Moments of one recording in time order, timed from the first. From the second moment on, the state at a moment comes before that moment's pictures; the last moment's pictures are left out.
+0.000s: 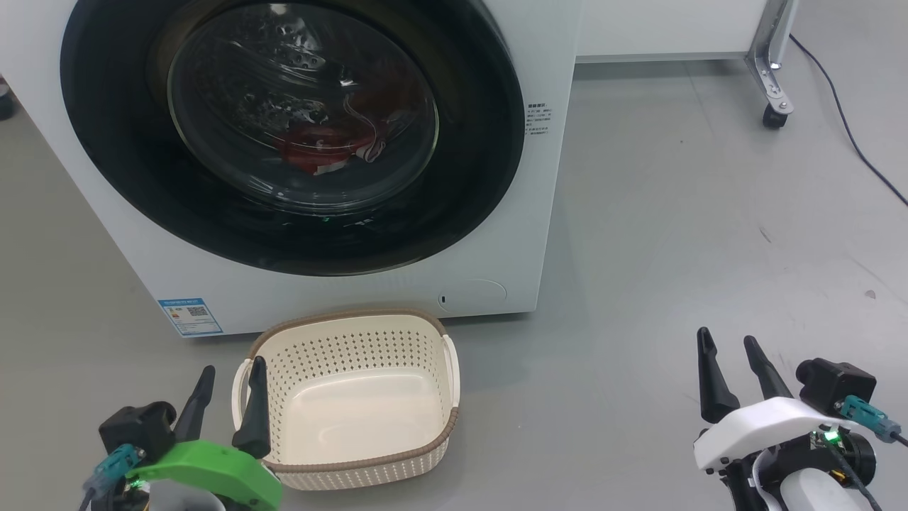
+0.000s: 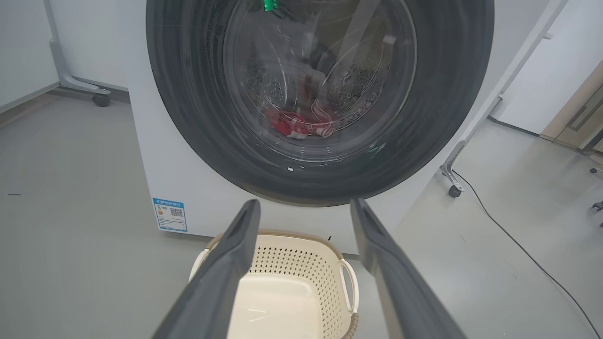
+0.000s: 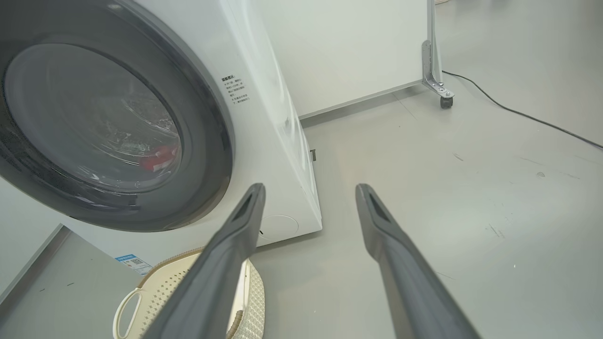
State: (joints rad) left arm -0.03 0.16 -0.27 0.20 -0.72 0.03 -0.14; right arm -0.01 -0.19 0.25 0.20 0.70 -0.02 -0.13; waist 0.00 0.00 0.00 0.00
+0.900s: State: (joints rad) left arm -0.03 0.17 -0.36 0.19 -0.38 0.10 -0.23; right arm -0.01 -0.21 0.38 0.18 0.36 -0.09 -0.22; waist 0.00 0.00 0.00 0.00
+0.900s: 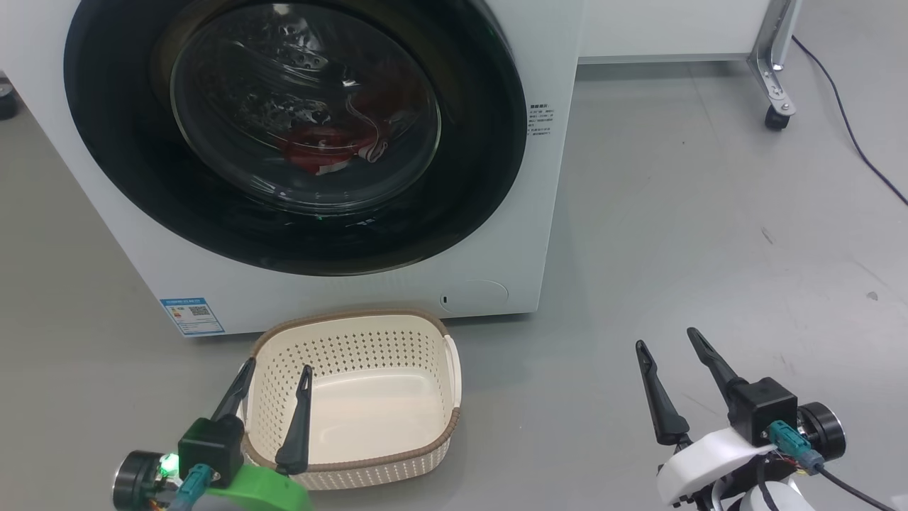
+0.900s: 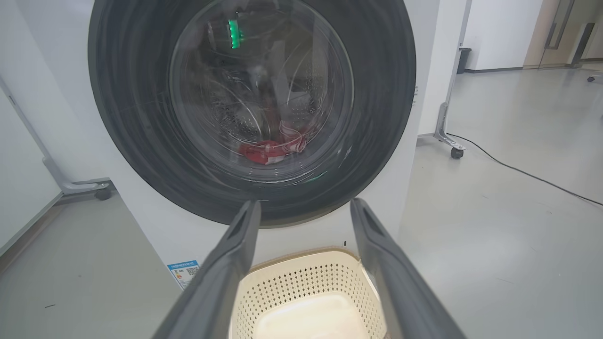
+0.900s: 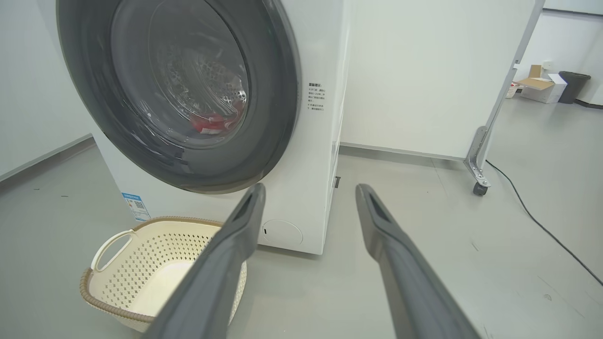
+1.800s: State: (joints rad) left arm -0.01 0.14 -0.34 0.22 -0.33 0.12 -0.23; right arm 0.01 -0.19 0.35 0.19 0.31 -0.12 -0.24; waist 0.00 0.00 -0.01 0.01
